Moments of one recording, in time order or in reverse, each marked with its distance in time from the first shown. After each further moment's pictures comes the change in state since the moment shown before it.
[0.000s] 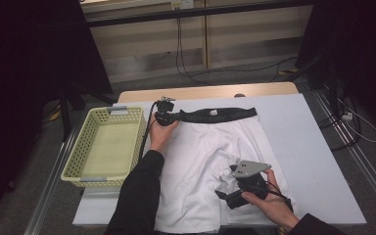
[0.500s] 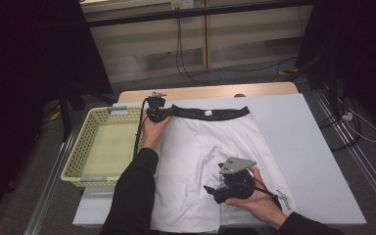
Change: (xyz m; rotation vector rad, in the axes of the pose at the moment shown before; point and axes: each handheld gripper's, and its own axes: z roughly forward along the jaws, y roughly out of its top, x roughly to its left) left arm 0.016 0.006 -0.019 -0.022 0.031 -0.013; right arm 0.016 0.026 0.020 0.014 -0.022 -0.002
